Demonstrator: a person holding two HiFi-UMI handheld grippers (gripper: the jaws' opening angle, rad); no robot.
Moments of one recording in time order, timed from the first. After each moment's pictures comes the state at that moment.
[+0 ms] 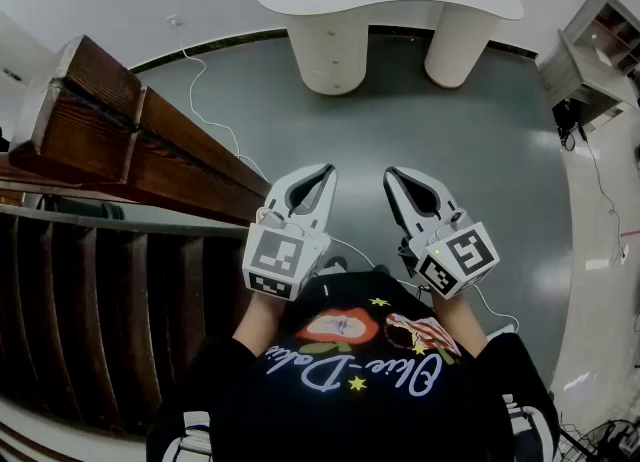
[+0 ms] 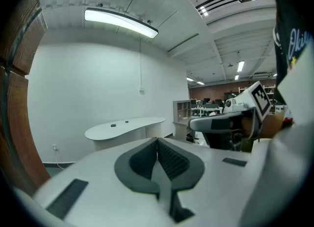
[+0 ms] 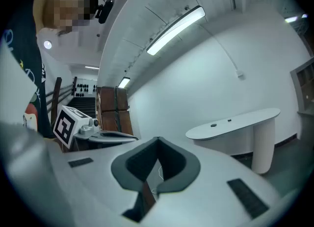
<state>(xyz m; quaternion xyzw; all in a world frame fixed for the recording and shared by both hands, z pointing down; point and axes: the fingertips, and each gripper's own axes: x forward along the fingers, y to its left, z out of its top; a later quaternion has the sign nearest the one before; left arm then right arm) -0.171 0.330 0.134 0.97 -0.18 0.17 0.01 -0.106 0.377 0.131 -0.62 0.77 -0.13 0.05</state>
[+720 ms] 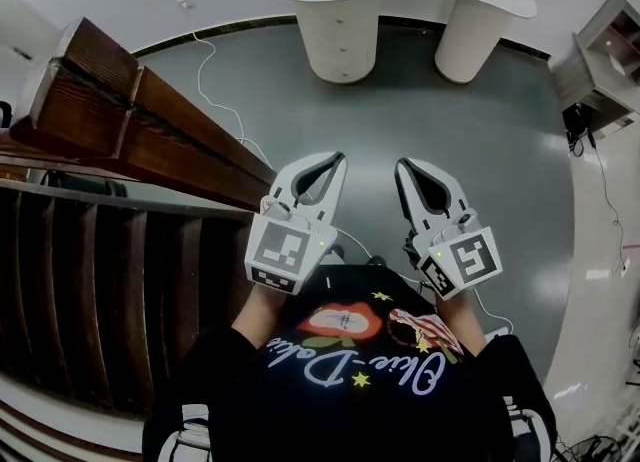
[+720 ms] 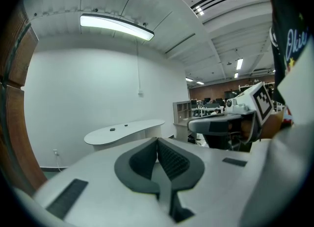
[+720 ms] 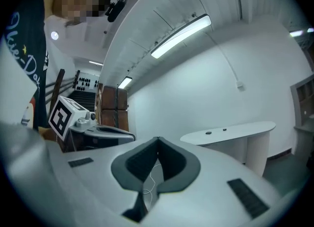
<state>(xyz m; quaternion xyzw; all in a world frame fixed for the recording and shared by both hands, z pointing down) -0.144 0.358 0.123 0.97 -0.19 0.16 -0.01 -0.079 0.402 0.123 -0.64 0.77 -0.08 0.03</state>
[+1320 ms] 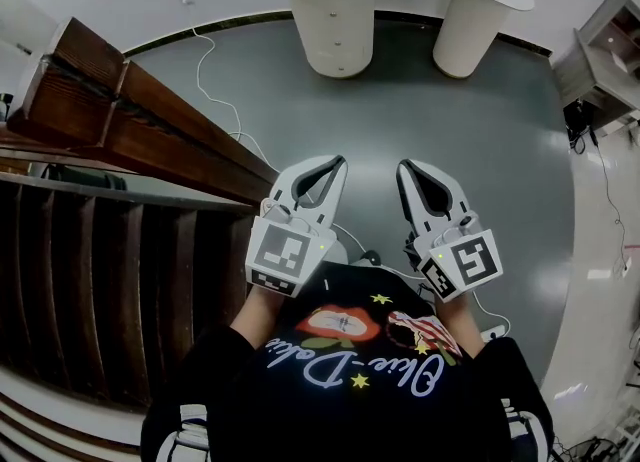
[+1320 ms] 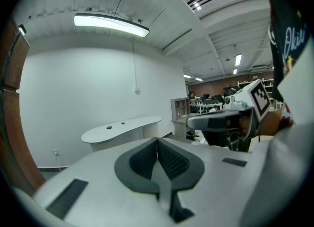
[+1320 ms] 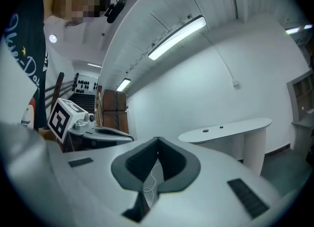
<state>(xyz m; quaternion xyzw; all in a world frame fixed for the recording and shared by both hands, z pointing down) -0.120 0.398 0.135 0.97 -0.19 0.18 -0.01 -0.050 0.440 0.134 -0.64 0.77 -0.09 0.04</state>
